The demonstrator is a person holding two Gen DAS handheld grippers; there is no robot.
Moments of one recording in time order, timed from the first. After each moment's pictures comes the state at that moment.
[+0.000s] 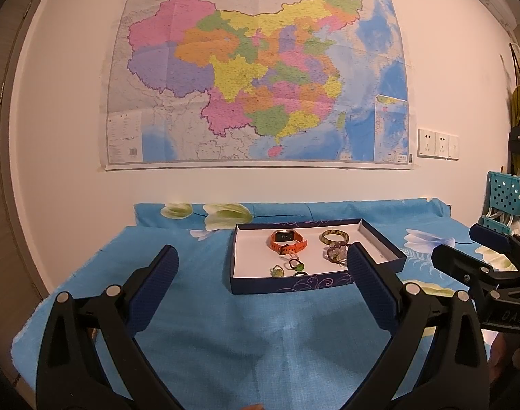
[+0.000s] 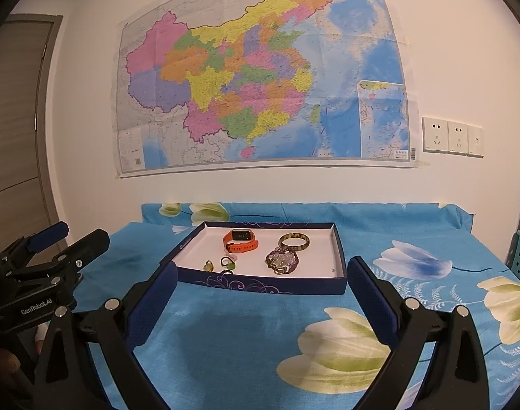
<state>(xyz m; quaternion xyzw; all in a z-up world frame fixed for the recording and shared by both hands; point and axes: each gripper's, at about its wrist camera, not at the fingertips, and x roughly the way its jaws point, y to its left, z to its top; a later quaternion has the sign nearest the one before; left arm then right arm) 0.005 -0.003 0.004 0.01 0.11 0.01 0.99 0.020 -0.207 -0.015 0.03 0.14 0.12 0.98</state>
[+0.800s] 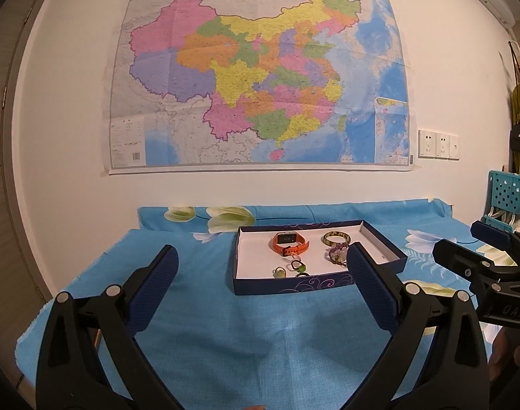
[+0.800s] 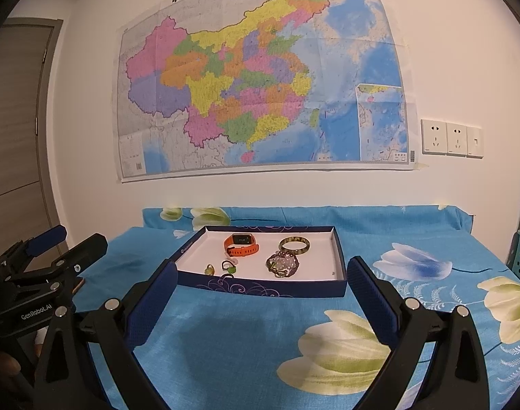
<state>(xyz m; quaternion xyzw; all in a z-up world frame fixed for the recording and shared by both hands) -0.001 -0.001 0.005 0.01 0.10 0.01 0.99 0.020 -0.206 -0.014 0.03 0.13 0.12 0.98</state>
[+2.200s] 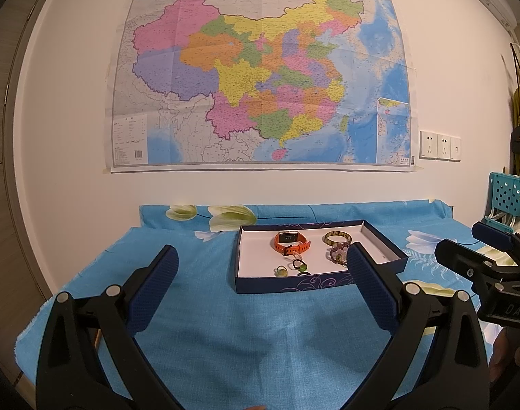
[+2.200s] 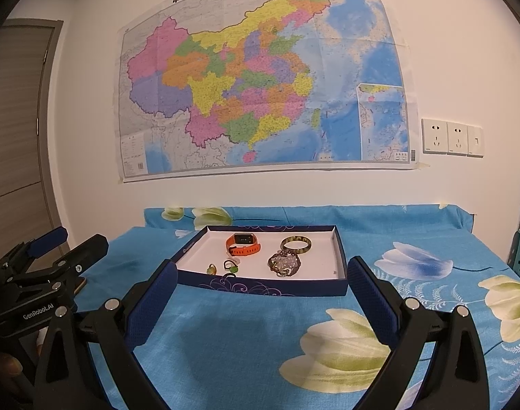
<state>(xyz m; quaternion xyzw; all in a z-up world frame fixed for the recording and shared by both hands) -0.003 0.001 0.005 0.01 0.10 0.01 0.99 0.016 -0.203 -0.014 0.03 0.13 0.12 0.98</state>
